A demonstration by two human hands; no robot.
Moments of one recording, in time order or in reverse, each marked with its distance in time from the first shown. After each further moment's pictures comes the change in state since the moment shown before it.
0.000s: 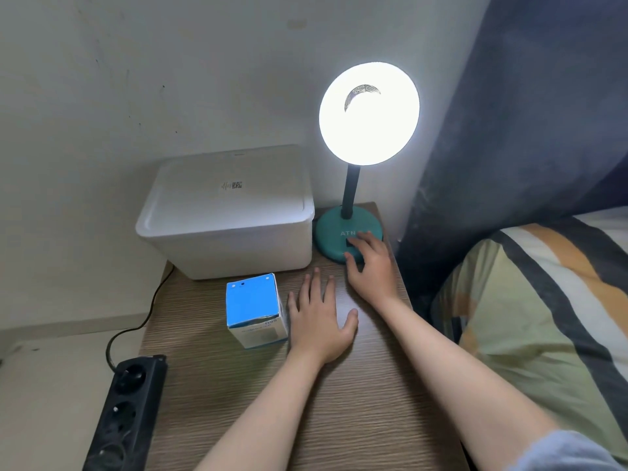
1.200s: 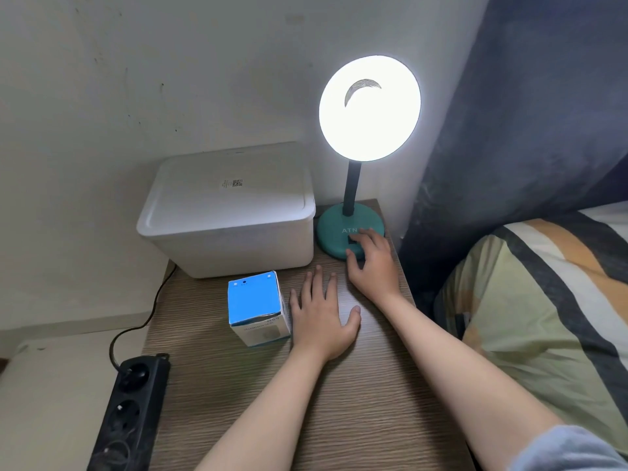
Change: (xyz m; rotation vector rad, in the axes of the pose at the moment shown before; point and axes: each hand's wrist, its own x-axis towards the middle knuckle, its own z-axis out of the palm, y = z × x) left_hand 0.000 0.001 -0.001 -0.024 0.030 0.003; right_hand 0.002 -0.003 -0.001 -0.030 -0.019 0.010
